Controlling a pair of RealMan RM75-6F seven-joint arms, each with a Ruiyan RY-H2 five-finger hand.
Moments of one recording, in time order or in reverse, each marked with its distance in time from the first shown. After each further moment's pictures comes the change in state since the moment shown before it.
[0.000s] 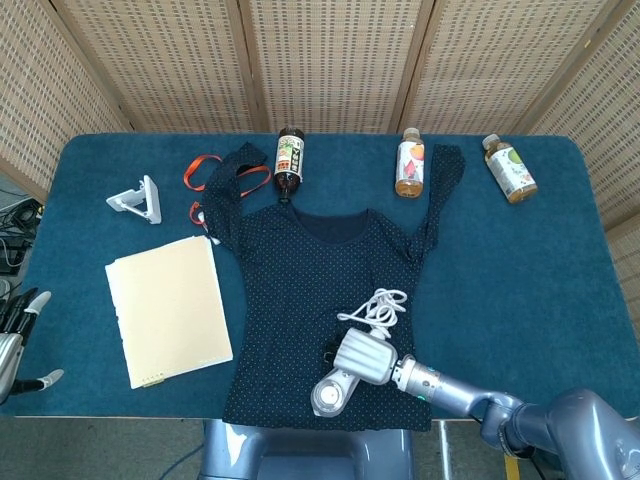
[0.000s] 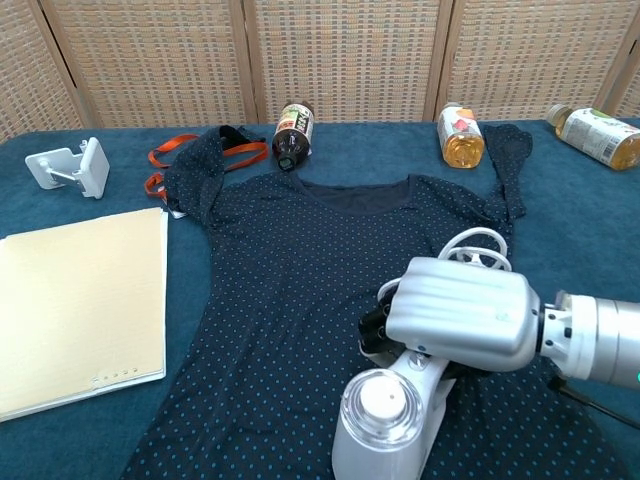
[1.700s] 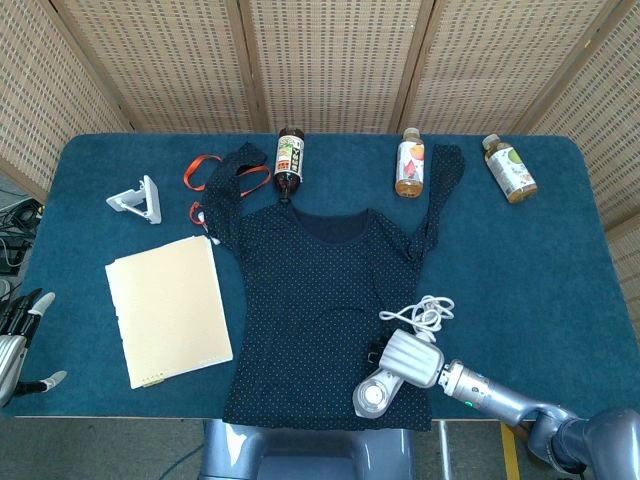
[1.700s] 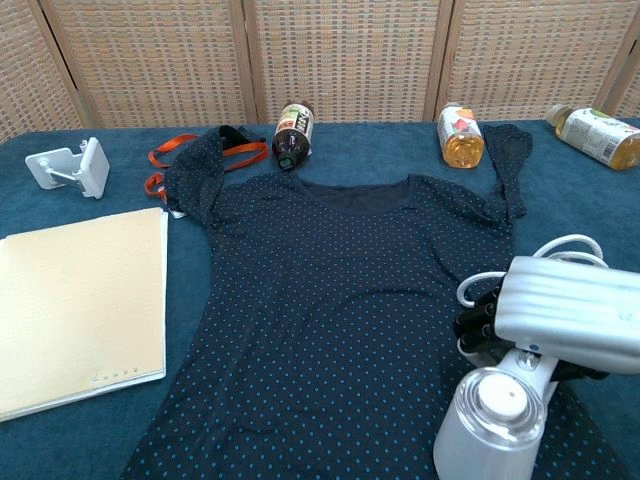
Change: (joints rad) left arm 0.003 0.001 0.008 -0.014 0.024 0.018 0.013; right arm -0.125 0.101 -0.062 0.088 -0.064 0.154 0.106
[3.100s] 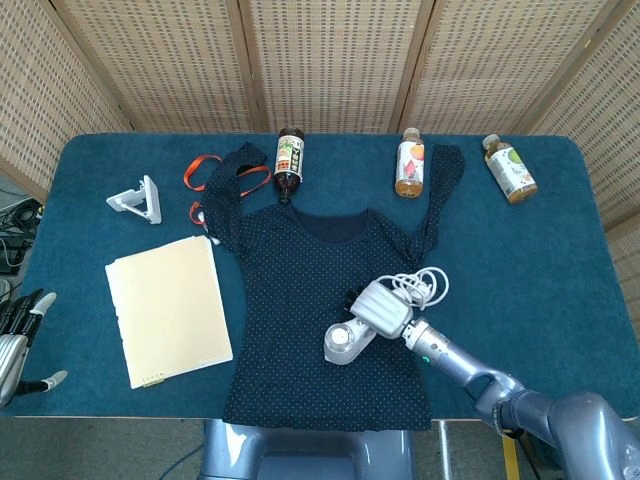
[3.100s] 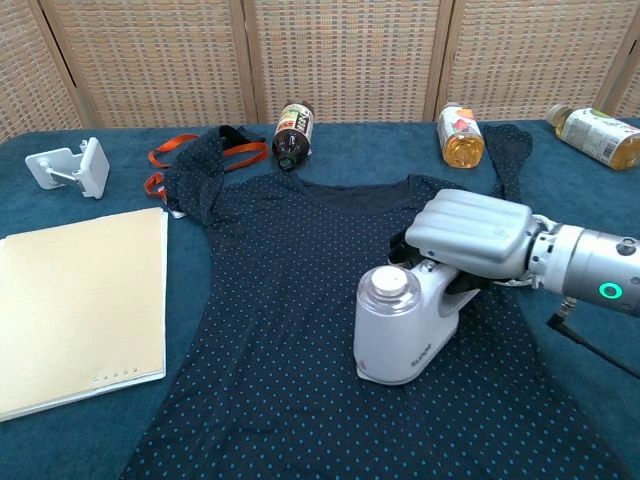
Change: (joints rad) left arm -0.005 -0.005 -0.002 0.001 -0.014 -0.011 0.005; right arm 0.118 -0.139 0.236 0.073 0.203 -0.246 -0.033
